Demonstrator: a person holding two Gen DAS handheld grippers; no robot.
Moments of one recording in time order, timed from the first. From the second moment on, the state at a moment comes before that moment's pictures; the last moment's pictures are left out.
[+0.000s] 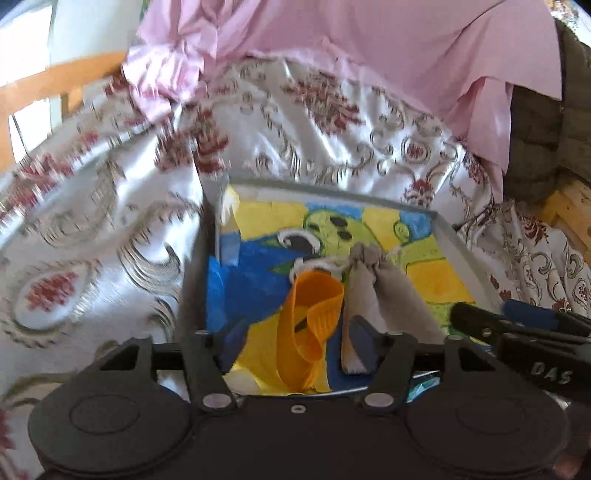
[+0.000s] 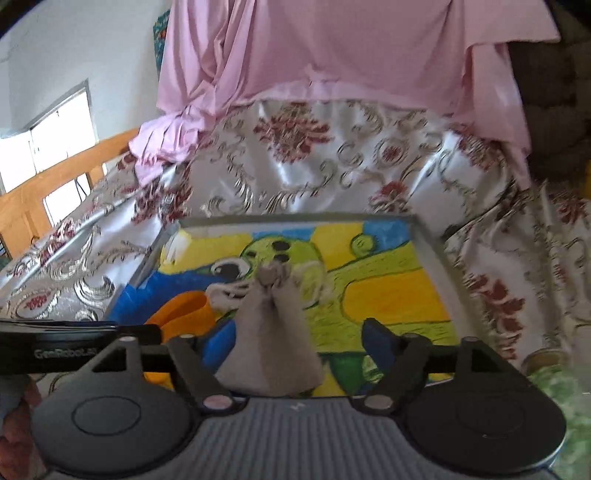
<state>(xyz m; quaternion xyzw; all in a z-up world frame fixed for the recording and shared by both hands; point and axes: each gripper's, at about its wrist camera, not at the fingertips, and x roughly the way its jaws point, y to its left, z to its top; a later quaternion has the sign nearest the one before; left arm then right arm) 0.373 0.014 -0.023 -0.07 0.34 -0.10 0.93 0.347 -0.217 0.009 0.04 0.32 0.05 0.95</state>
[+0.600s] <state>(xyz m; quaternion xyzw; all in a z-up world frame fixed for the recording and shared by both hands) 0.222 0.018 0.058 -0.06 0.18 -0.08 0.98 0.189 -0.244 0.082 0.04 0.16 0.03 0.99</state>
